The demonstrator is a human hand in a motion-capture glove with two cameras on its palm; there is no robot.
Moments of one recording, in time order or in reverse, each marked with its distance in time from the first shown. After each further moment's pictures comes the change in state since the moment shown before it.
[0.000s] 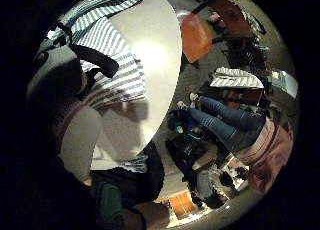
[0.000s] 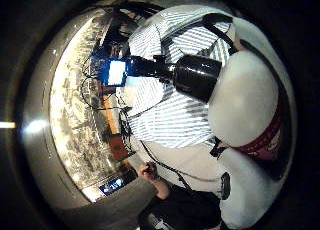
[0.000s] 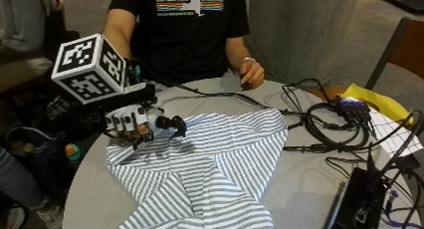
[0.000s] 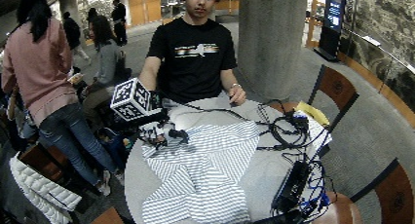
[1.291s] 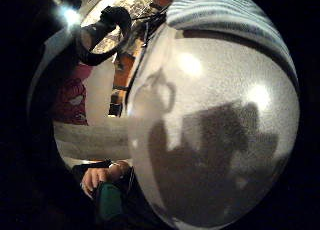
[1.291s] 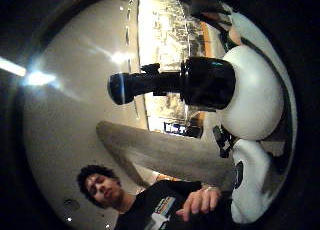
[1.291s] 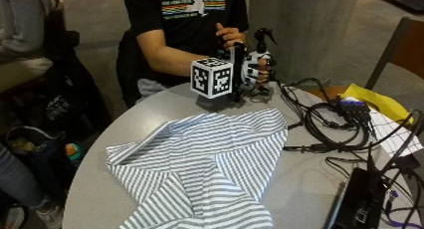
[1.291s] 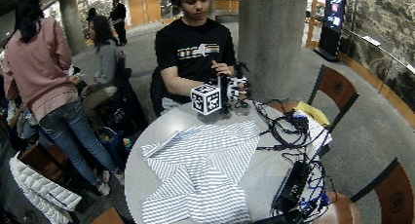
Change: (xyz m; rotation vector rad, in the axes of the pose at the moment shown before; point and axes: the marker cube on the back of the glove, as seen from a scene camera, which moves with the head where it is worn) arm -0.249 0.145 0.182 -0.187 -1.000 -0.785
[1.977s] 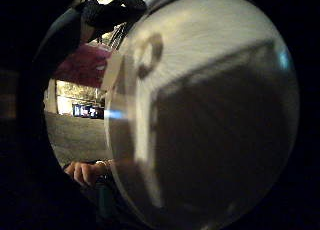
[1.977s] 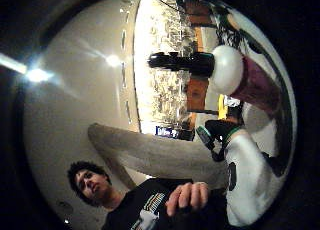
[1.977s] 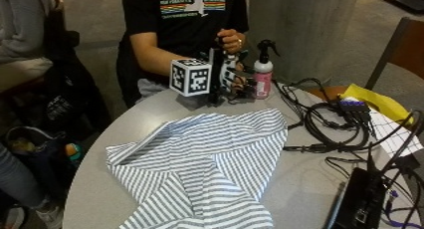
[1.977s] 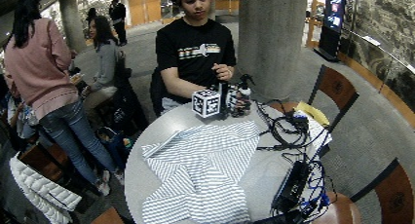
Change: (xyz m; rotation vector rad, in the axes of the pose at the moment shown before) arm 0.017 0.057 -0.029 0.065 0.126 0.011
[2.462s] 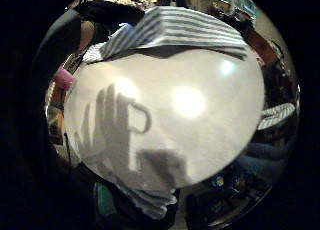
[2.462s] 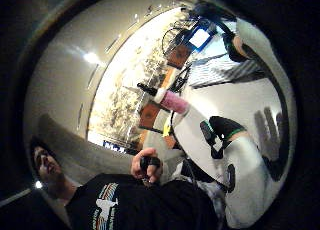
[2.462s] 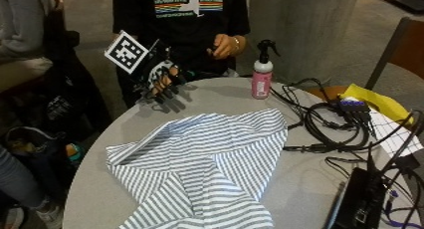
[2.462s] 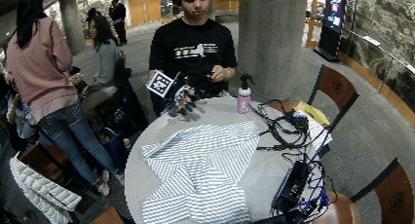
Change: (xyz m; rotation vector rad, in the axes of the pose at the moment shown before) arm 0.016 0.104 -0.146 0.330 0.623 0.069
